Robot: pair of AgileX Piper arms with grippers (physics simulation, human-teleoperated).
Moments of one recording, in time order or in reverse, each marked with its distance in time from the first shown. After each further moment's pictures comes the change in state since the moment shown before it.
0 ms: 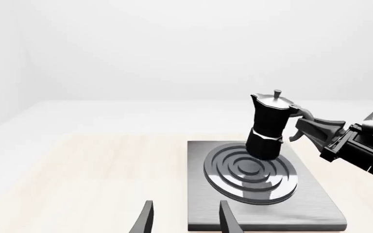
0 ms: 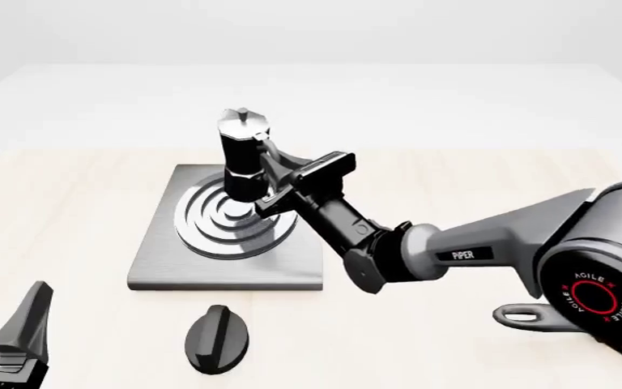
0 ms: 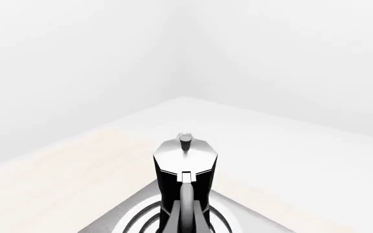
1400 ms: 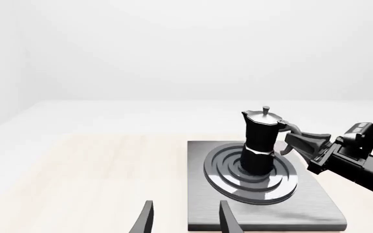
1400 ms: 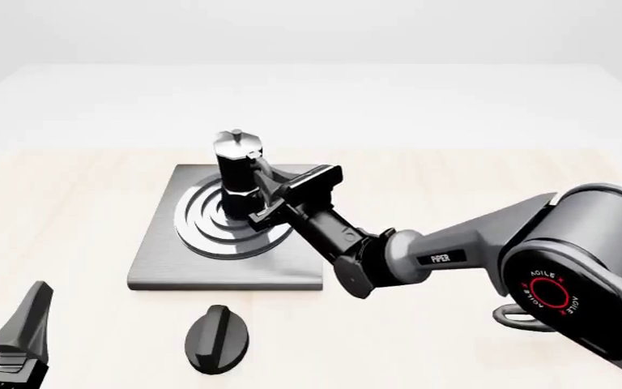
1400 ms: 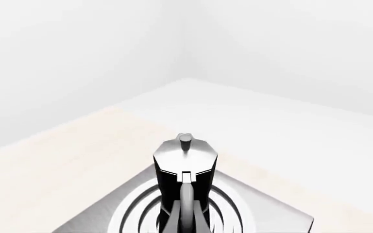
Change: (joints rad) left arm 0.000 0.000 0.000 0.000 0.000; right arm 0.012 0.081 -0.044 0.042 0.014
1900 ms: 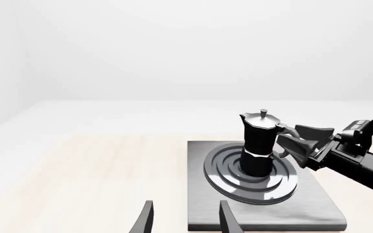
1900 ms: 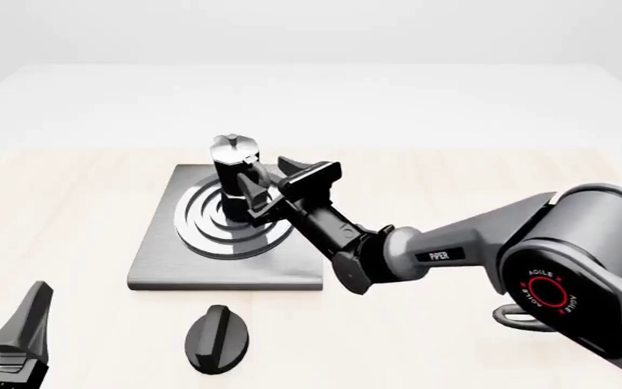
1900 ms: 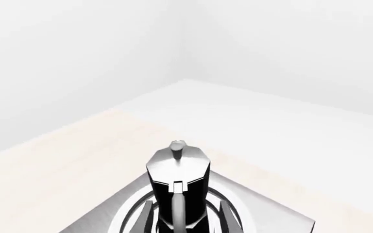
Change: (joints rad) left arm 0.000 0.000 0.000 0.000 0.000; right arm -0.003 0.004 -0.024 0.015 0.012
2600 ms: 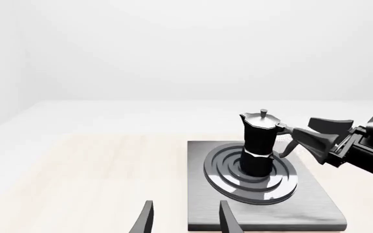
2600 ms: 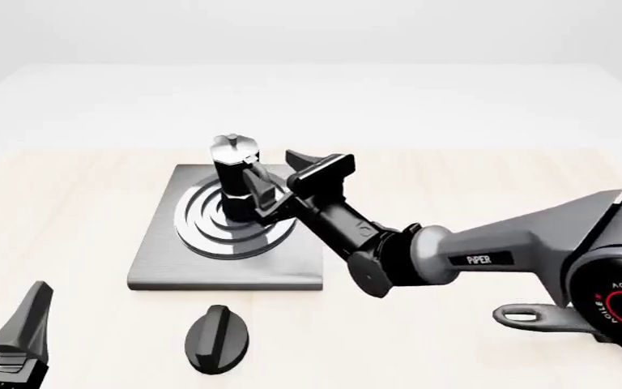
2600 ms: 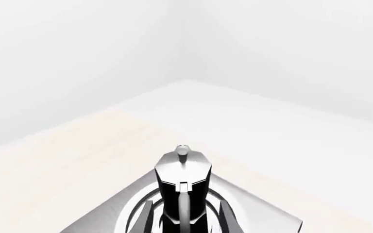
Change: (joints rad) left arm 0.000 0.000 0.000 0.000 0.000; right arm 0.008 -0.143 0.115 0.032 -0.036
